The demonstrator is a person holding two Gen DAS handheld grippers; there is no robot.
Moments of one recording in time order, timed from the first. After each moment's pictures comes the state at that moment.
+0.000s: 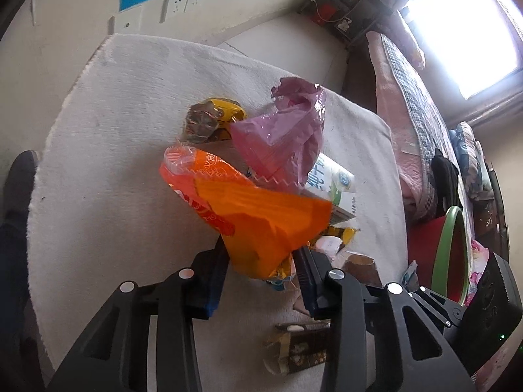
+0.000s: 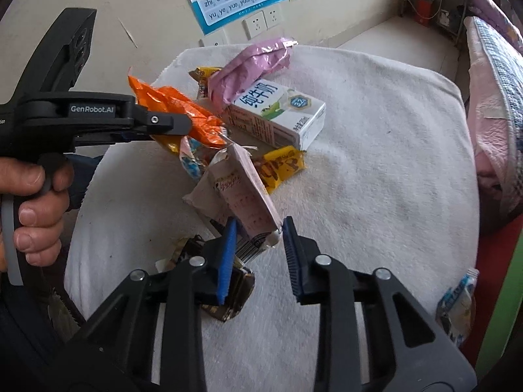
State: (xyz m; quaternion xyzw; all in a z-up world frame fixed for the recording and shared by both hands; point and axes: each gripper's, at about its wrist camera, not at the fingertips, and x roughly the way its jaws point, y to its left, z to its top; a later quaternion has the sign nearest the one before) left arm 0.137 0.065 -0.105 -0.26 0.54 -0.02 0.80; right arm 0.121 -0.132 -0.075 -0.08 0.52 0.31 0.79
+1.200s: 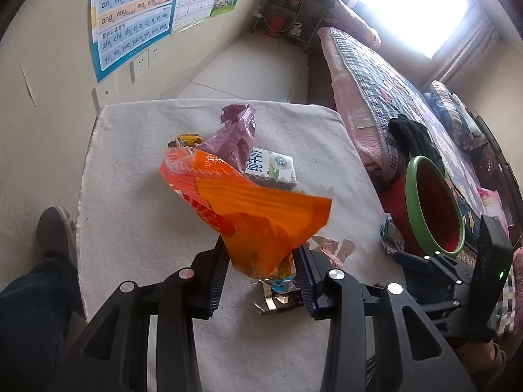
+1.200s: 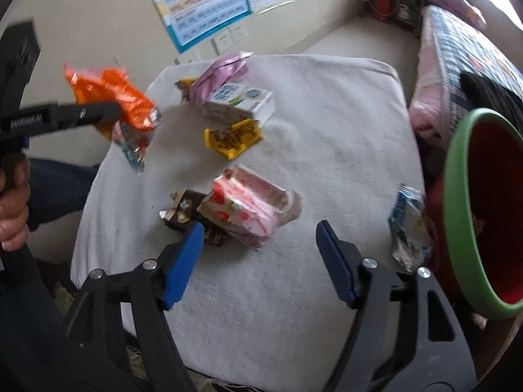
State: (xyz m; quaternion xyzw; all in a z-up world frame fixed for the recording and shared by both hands) left arm 0.072 0.032 -0.022 -0.14 0.50 -0.07 0.85; right arm 0.065 -0.193 -0.042 -0.06 0.51 0.26 0.82
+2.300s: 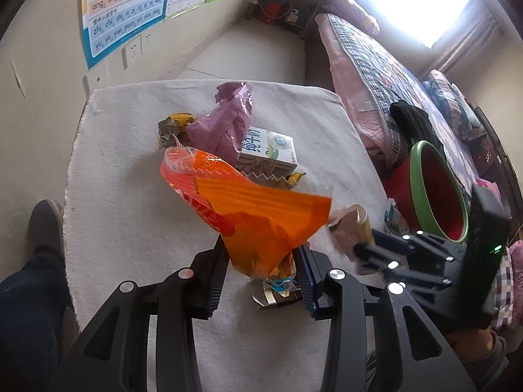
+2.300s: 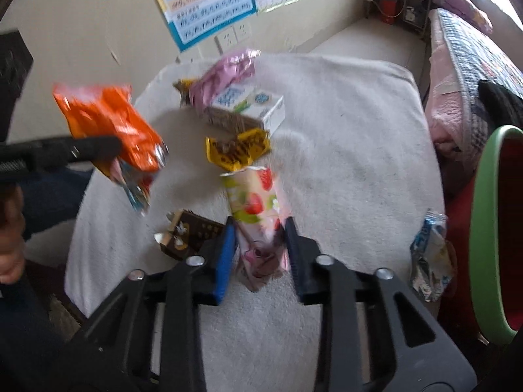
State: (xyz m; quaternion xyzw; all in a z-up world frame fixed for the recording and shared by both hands) left arm 0.075 0.023 -0.042 -0.14 0.52 -0.08 0.84; right arm 0.087 -0.177 -0.053 -0.05 0.50 0.26 0.82
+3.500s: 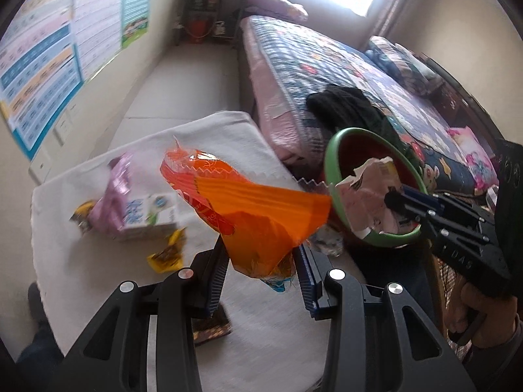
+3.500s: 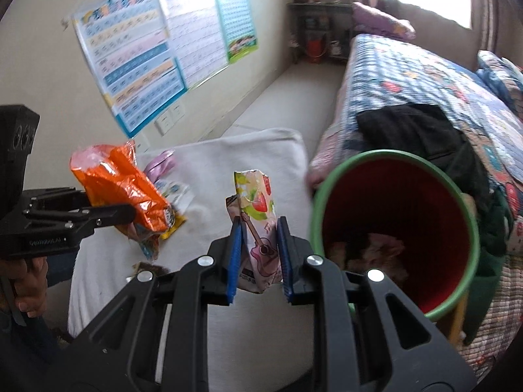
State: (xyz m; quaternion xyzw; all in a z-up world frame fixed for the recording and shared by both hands) left arm 0.101 -0.109 0.026 -0.03 0.48 -0.19 0.85; right arm 0.083 -0.319 0.046 0.02 0.41 0.13 0.90
